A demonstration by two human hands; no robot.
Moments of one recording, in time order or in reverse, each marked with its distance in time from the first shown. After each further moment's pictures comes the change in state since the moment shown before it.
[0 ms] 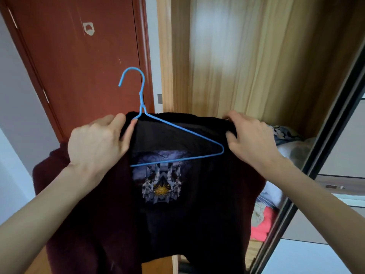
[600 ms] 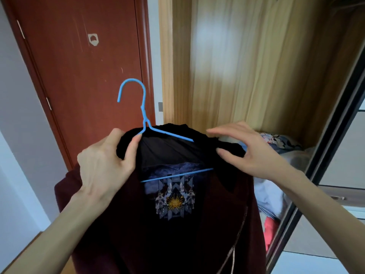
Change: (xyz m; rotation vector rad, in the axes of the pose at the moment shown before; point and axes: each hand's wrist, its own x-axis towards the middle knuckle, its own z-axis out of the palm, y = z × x) left_hand -0.017 0.025 -0.009 -0.362 0.087 -0.285; right_hand -0.003 0.017 -0.019 0.491 -0.142 -0.348
